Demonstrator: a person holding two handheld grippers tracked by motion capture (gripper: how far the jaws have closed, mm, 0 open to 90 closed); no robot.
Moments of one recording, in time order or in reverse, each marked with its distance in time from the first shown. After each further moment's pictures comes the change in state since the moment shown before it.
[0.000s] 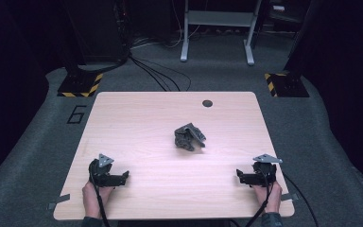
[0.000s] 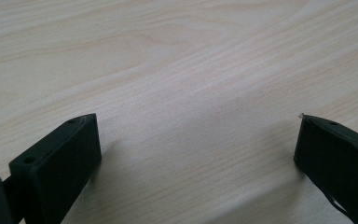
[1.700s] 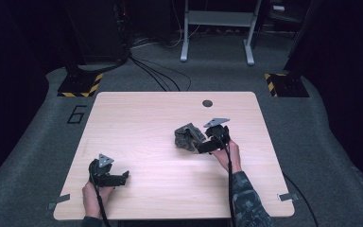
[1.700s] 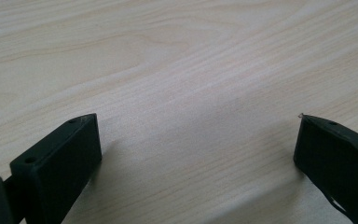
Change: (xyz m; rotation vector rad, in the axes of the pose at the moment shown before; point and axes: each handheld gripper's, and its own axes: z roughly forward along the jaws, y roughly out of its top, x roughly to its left) left arm 0.000 0.000 0.000 0.002 -0.002 0.002; right arm 0.101 0.147 0.065 -0.004 0.226 -0.281
